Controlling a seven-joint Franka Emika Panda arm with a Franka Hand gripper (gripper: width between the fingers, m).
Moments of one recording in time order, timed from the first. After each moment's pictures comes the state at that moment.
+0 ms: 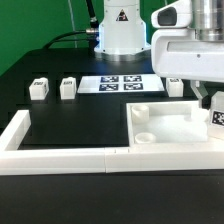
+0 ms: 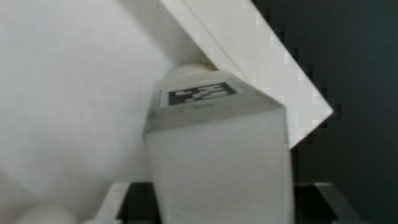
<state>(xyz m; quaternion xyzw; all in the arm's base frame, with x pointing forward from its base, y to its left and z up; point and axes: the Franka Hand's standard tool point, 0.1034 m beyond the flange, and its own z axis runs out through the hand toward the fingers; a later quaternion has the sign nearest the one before) 0.638 0.106 0.076 -0.89 0.45 -0.01 0.07</state>
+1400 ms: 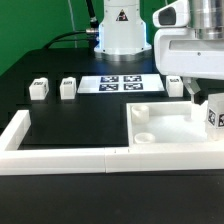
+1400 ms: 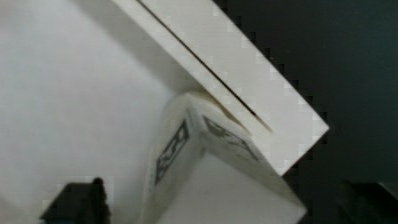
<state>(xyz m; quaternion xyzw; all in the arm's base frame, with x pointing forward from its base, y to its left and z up) 0.630 0.119 0.078 -0.94 0.34 -0.01 0.07</state>
